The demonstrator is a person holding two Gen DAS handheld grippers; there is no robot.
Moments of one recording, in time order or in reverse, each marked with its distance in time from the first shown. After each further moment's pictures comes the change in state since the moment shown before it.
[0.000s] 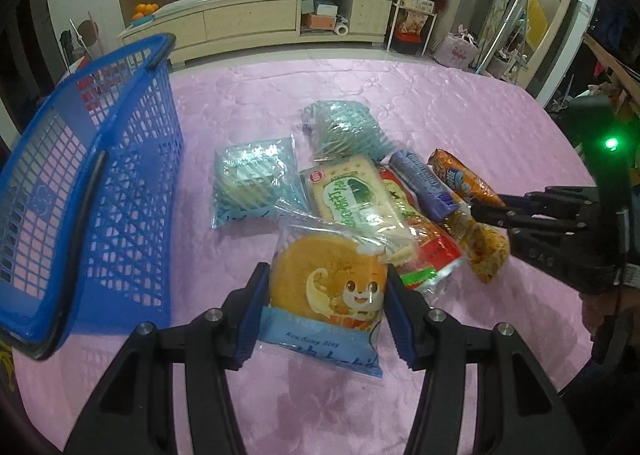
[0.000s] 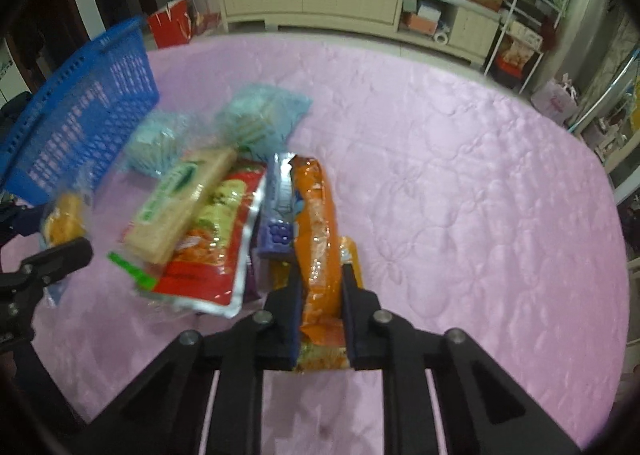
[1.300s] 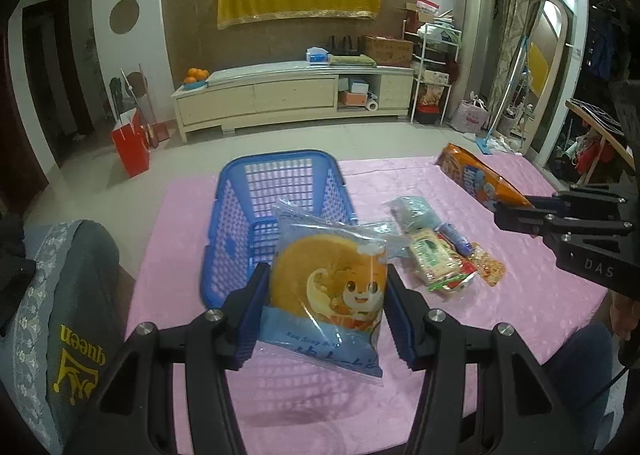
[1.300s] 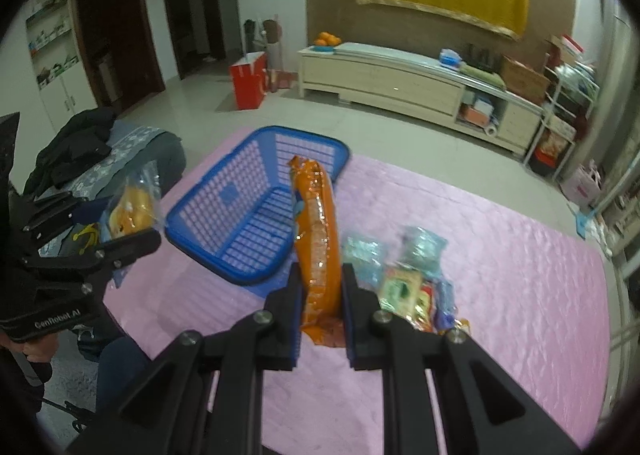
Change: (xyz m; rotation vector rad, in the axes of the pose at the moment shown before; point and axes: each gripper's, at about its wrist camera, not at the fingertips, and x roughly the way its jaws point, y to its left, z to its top) left arm -0.198 0.127 -0.017 0.002 -0.251 0.083; right arm -0.154 0.184 0.052 -0.146 -0.218 0.124
